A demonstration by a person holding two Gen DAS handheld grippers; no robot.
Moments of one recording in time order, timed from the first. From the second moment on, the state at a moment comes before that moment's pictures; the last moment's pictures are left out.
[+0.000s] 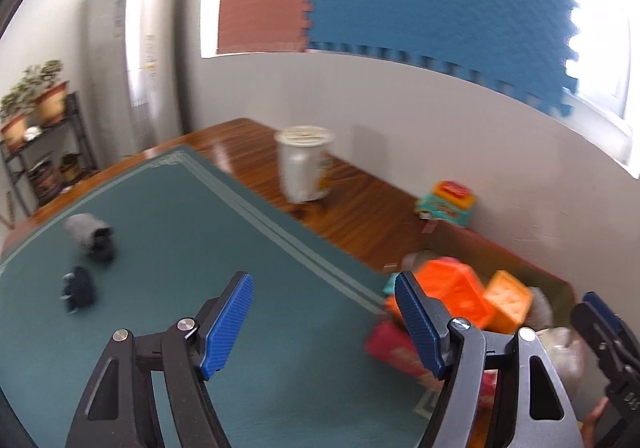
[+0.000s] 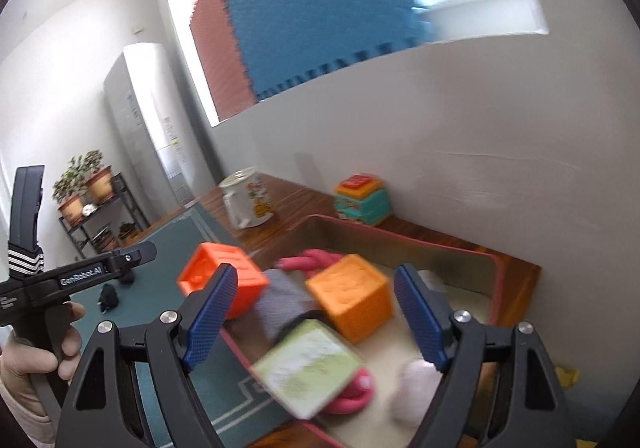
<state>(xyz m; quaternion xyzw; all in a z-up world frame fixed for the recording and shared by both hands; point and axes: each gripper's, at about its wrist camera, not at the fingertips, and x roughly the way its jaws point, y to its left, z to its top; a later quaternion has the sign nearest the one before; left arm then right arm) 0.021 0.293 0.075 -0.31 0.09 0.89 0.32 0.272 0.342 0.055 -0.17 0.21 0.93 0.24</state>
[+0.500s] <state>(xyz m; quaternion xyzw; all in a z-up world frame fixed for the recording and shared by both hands) -0.034 0.147 0.069 -0.33 0.03 0.92 0.20 0.165 0.241 0.067 -0.21 0.16 0.96 0.11</state>
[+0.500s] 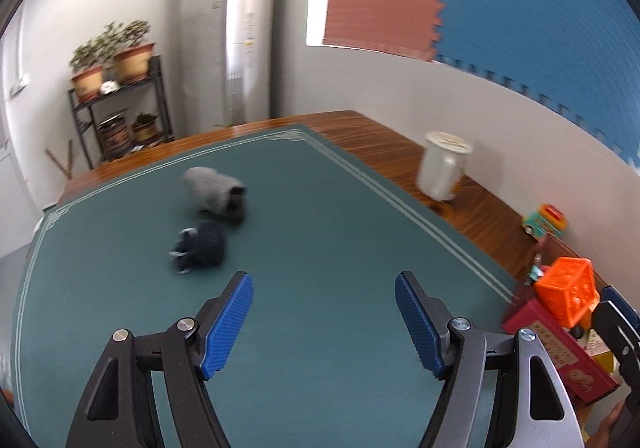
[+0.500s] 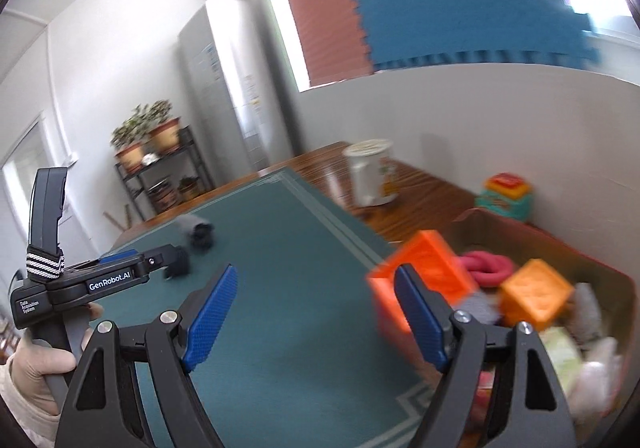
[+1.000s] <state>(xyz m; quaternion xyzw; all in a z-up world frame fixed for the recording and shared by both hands) -0.080 0.045 0.059 -0.34 -0.04 0.93 0.11 0.055 0.162 0.063 -0.26 0.11 0.96 0.02</state>
